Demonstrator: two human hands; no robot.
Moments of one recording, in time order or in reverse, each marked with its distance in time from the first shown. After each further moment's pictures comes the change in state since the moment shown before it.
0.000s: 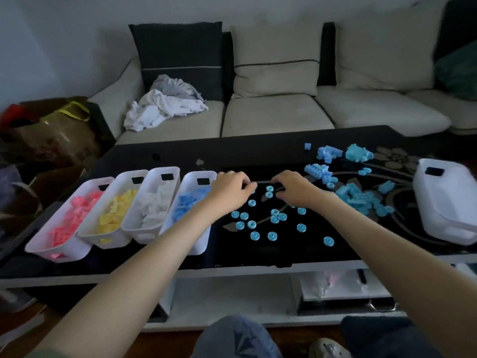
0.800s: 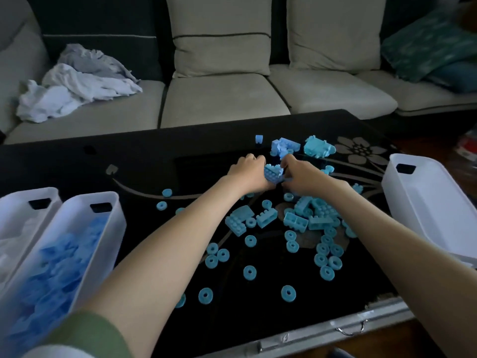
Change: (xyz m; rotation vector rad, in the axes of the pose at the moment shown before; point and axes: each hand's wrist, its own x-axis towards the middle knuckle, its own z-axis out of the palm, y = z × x) left_hand 0.190 0.119 0.114 0.070 -0.255 0.197; right_hand 0.060 0.176 -0.016 0.107 0.077 0.245
